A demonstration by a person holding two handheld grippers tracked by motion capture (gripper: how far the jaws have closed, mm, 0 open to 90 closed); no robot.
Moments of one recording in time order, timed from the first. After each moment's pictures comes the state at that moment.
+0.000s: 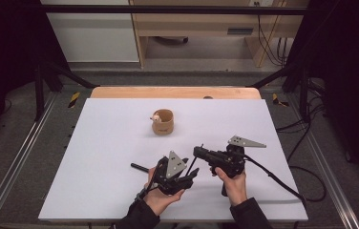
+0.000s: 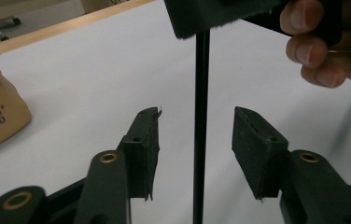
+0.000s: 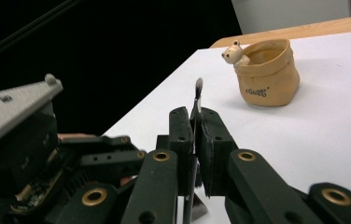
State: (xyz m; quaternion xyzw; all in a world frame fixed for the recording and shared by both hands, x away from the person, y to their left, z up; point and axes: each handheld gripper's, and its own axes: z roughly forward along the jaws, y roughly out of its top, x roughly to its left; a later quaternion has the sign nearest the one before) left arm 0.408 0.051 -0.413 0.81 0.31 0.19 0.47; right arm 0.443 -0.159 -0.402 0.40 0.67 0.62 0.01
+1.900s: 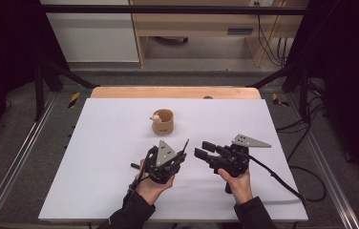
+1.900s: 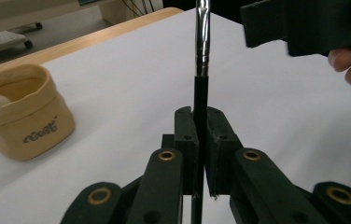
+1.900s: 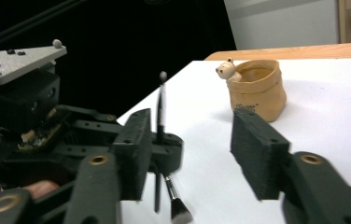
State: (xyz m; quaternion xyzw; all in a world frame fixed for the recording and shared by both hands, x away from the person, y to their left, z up) left arm 0.426 0.077 -0.396 0.79 0.33 0.21 0.47; right arm 0.442 -0.167 -0.395 0.38 0.68 0.63 0.05
